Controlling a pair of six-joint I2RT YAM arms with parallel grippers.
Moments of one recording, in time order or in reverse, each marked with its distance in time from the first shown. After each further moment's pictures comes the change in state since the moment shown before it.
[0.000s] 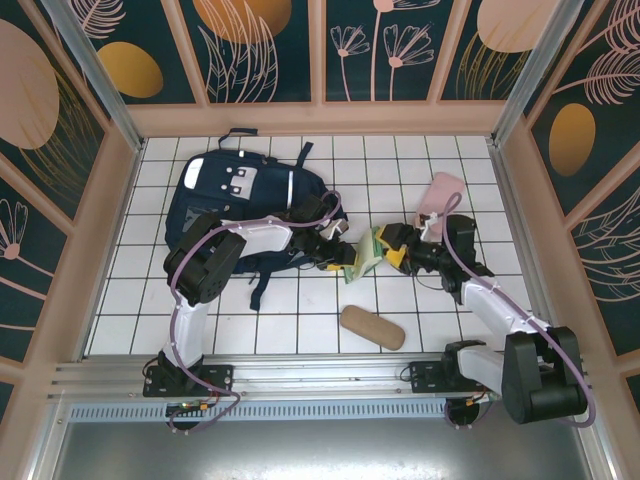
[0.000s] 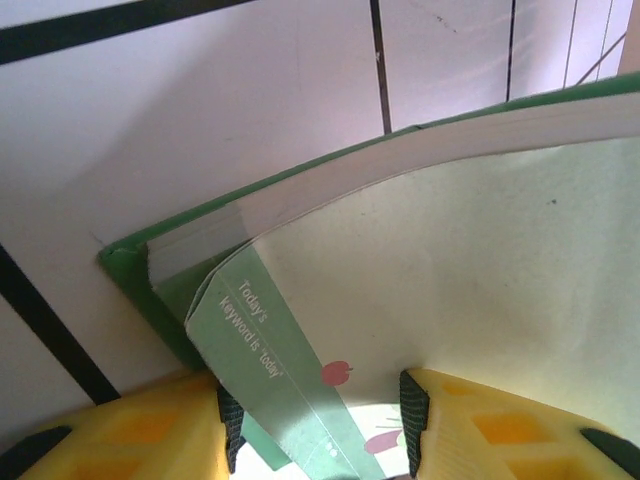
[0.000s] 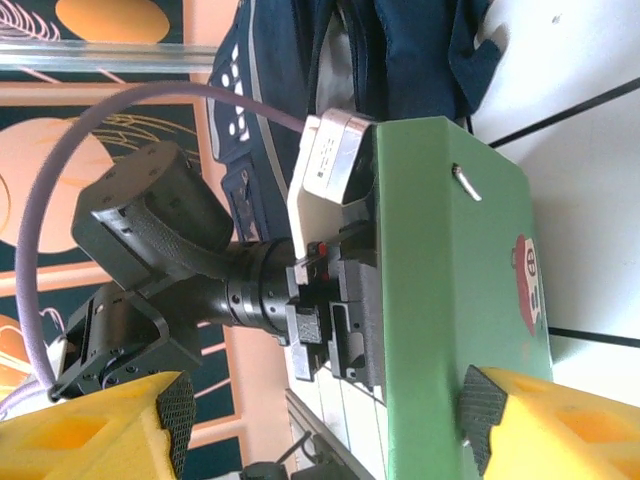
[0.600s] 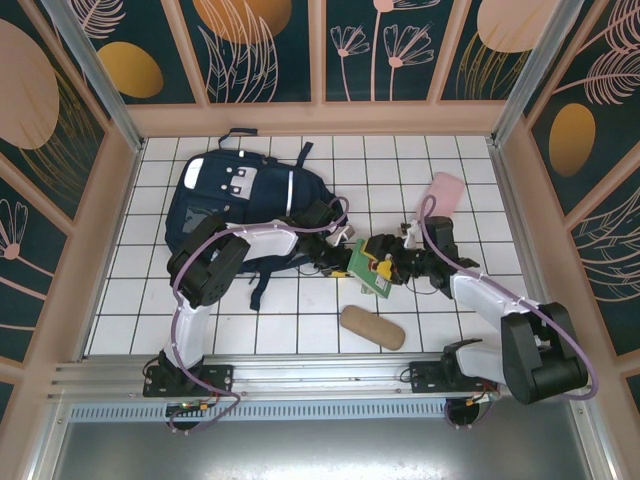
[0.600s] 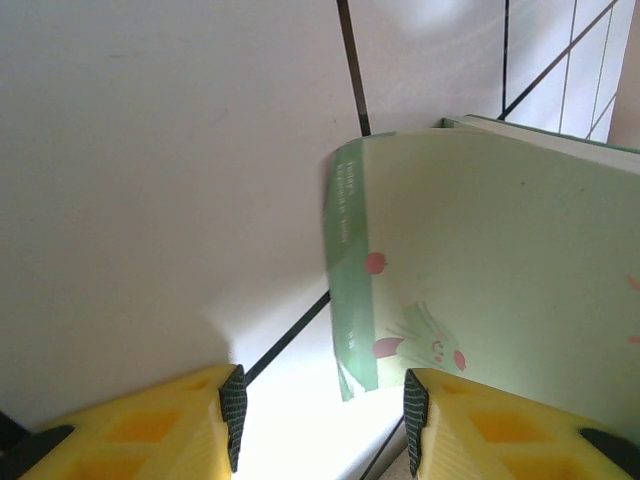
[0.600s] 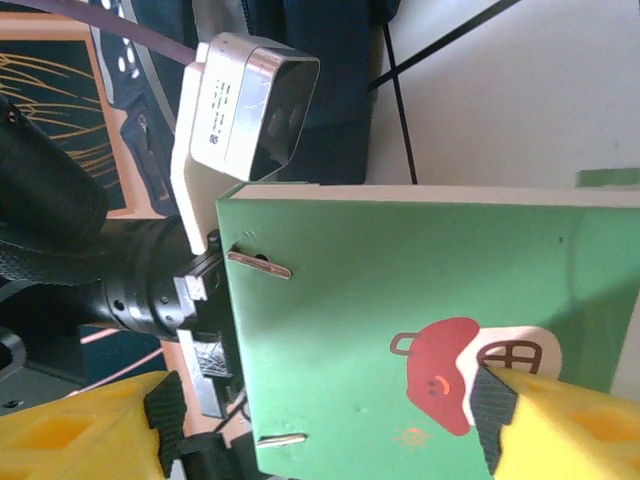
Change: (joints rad) left arm -0.043 0.000 0.000 -0.012 -0.007 0.019; right arm 0.113 0.108 0.049 -0.151 0.089 -0.122
